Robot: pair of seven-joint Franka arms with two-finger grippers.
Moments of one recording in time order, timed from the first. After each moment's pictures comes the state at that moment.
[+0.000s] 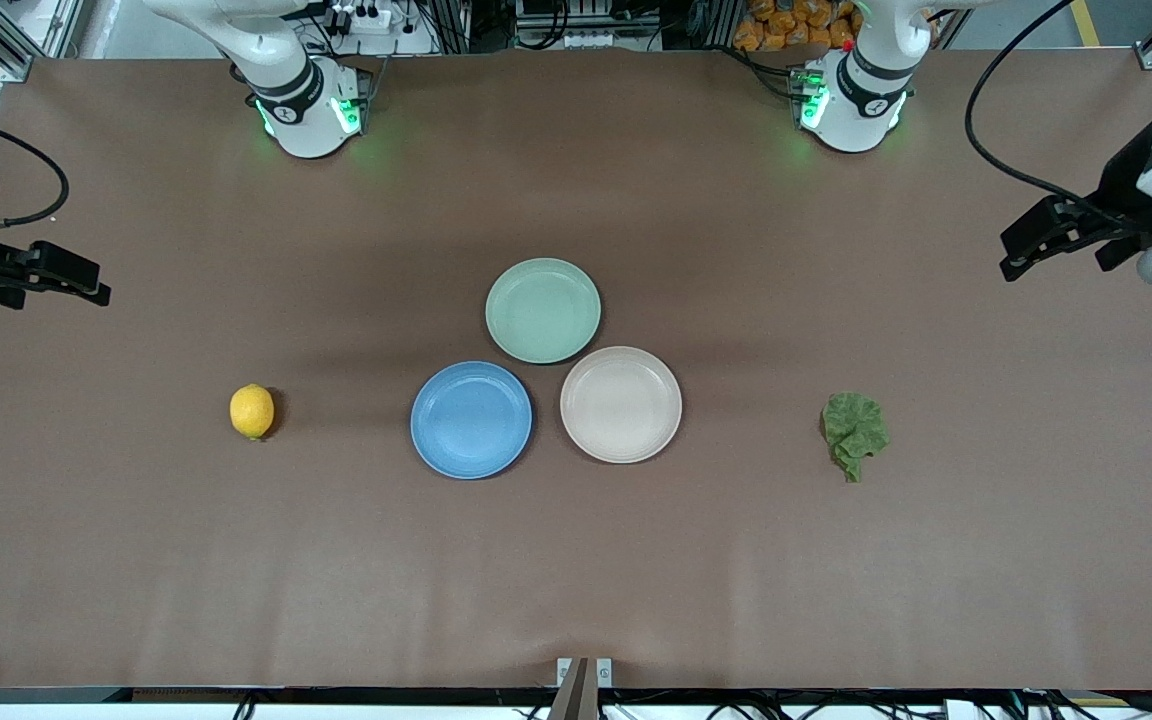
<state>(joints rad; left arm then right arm) -0.02 0.05 -0.14 -1.43 0.02 1.54 -0.23 0.05 0.13 -0.09 -1.44 0.05 1.49 -0.05</state>
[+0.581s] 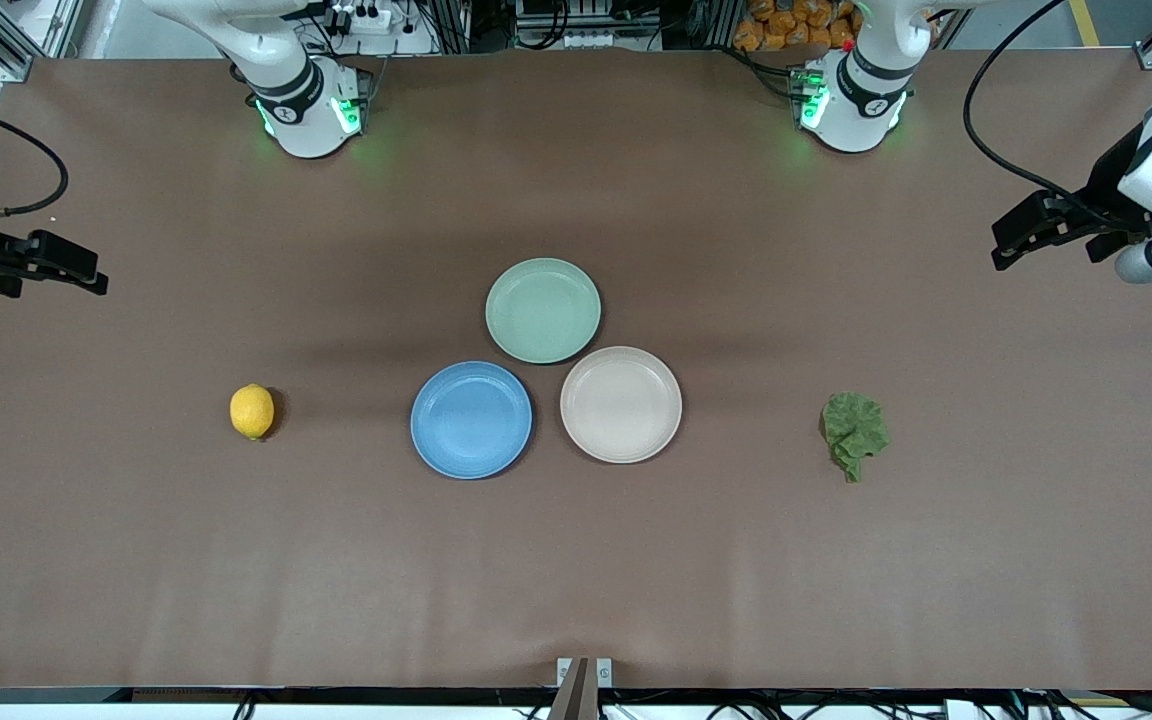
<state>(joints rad) -0.02 0.04 -0.14 -1.45 0.02 1.51 -0.23 0.05 0.09 -0.09 -1.48 0.03 1.48 -0.05</state>
